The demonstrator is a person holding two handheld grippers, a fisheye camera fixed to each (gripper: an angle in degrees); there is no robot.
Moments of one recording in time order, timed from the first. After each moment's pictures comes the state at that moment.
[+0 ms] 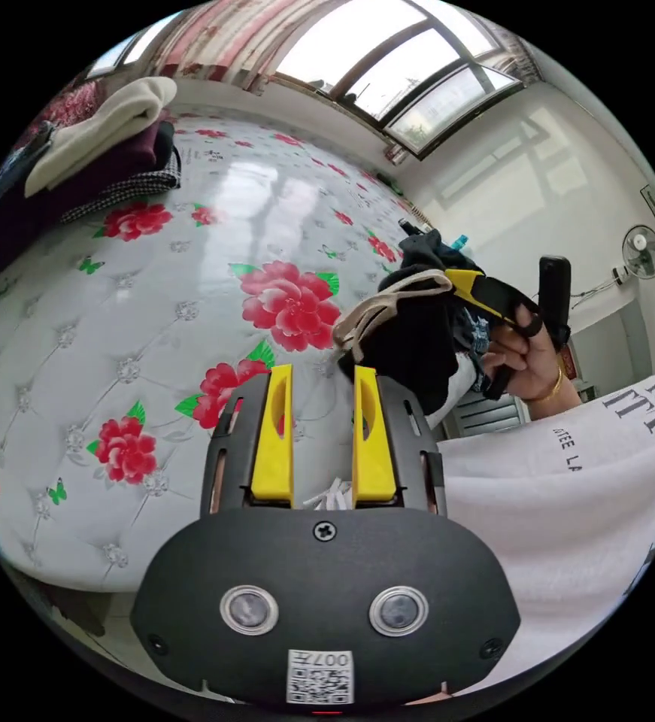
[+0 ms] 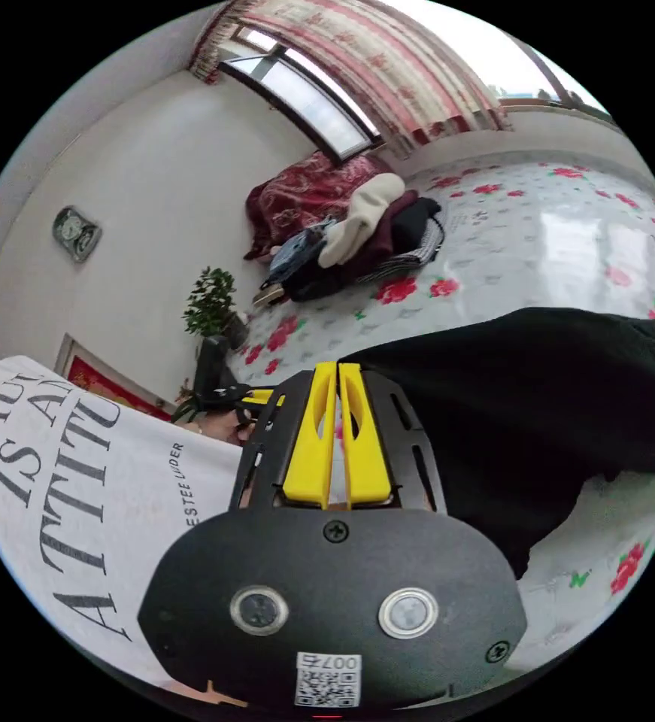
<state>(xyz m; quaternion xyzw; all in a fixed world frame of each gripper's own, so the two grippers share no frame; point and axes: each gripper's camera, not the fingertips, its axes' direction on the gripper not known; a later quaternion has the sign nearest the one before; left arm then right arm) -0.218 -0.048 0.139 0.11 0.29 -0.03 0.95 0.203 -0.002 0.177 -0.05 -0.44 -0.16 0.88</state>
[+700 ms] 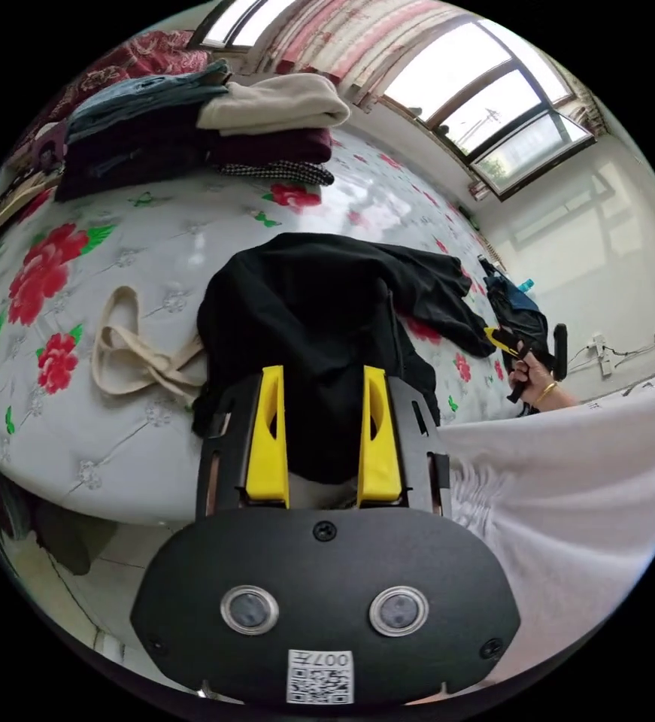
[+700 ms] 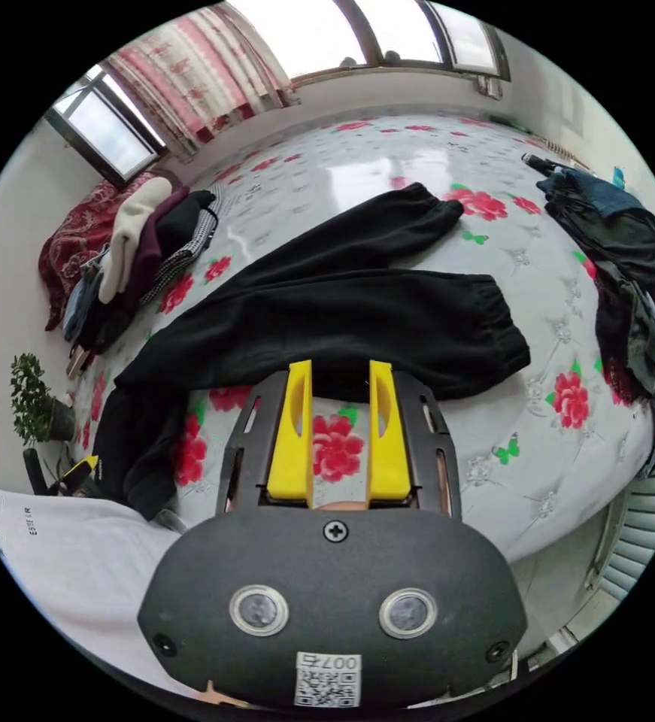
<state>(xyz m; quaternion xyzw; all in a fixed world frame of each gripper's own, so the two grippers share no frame) -0.325 0.047 0.116 0.08 0.23 -0.11 0.96 0.318 0.020 0.250 -0.08 -0.04 0.09 0.99</state>
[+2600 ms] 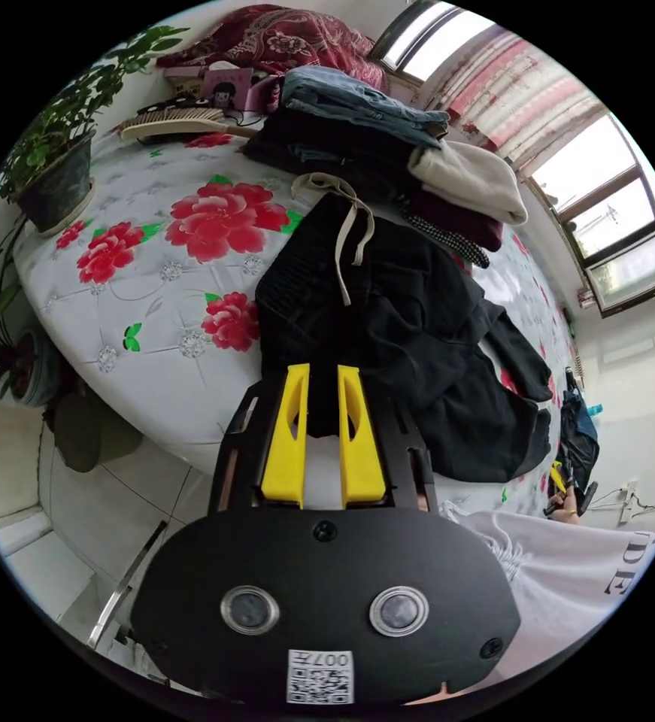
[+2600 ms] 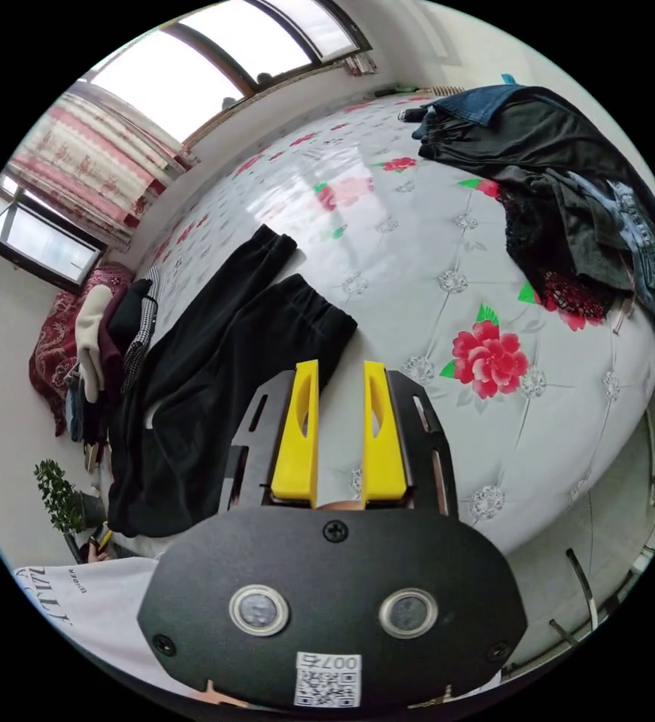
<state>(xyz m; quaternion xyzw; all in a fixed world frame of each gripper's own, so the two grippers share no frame) -0.440 0.077 0.002 0.06 0.10 -0.35 0.93 0.406 0.015 0.252 -0.04 -0.07 0.26 0.96</state>
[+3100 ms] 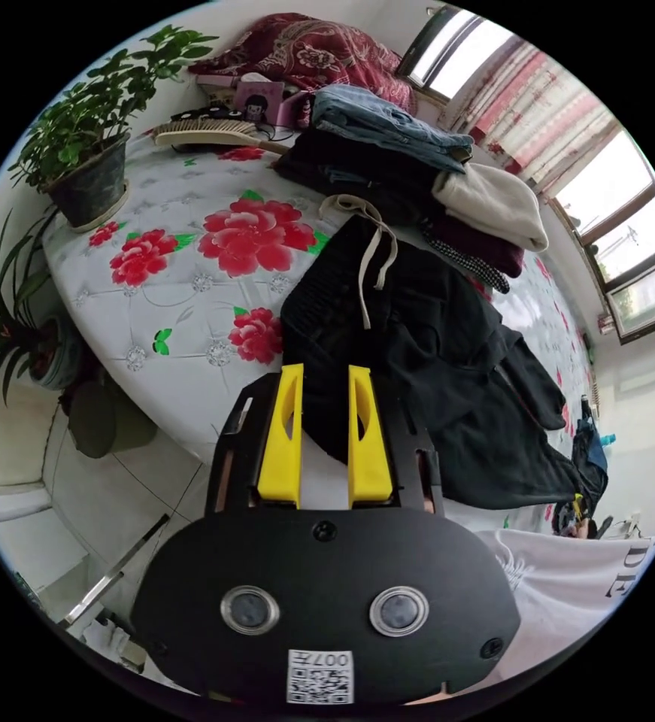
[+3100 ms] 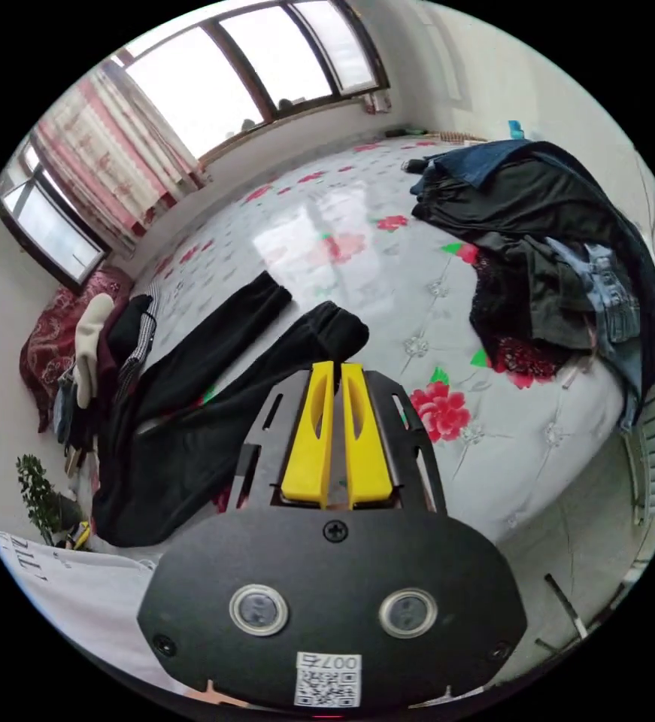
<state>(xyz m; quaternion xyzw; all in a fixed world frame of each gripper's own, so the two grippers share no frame) -0.478 0.065 -0.020 0.07 0.07 -0.38 0.92 0.457 -0.004 0.189 0.03 0.00 0.26 0.96</state>
